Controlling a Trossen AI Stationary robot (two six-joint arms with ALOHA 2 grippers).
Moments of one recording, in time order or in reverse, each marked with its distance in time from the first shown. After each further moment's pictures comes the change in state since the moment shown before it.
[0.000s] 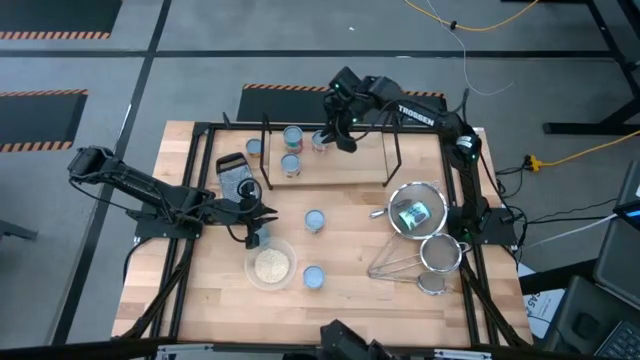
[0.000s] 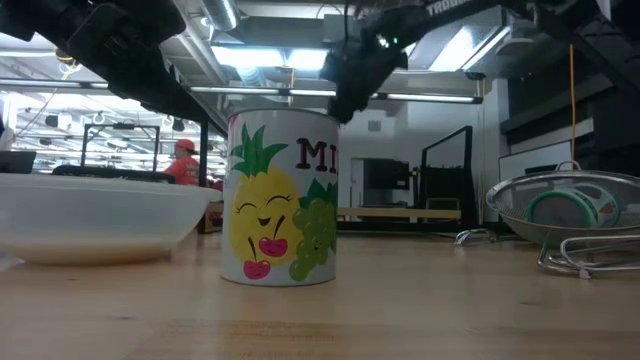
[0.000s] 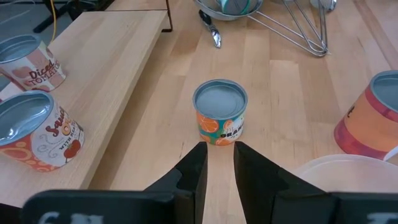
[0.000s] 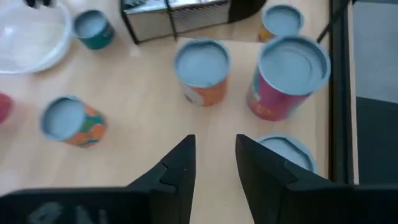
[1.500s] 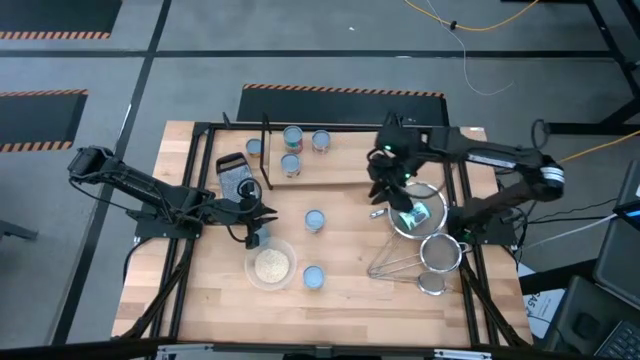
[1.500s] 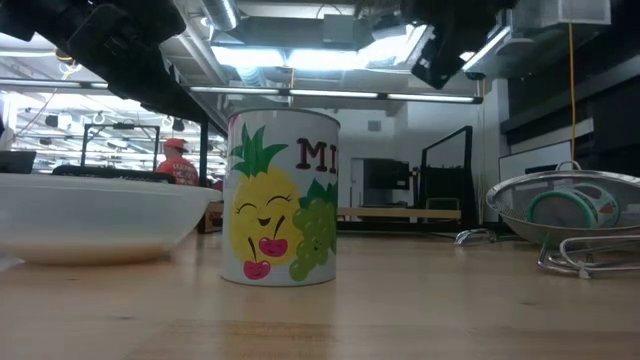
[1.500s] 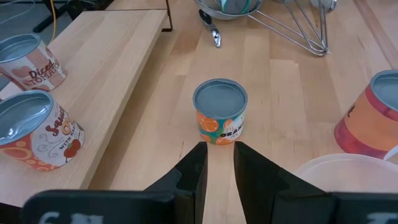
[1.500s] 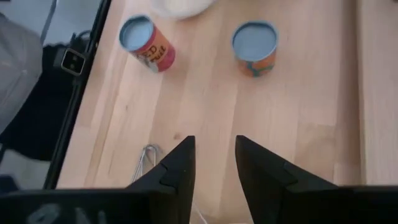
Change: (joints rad) left arm 0.000 0.000 0.000 -0.002 0.000 0.000; right arm 0.304 -0.702 -0.744 0.007 0.023 0.374
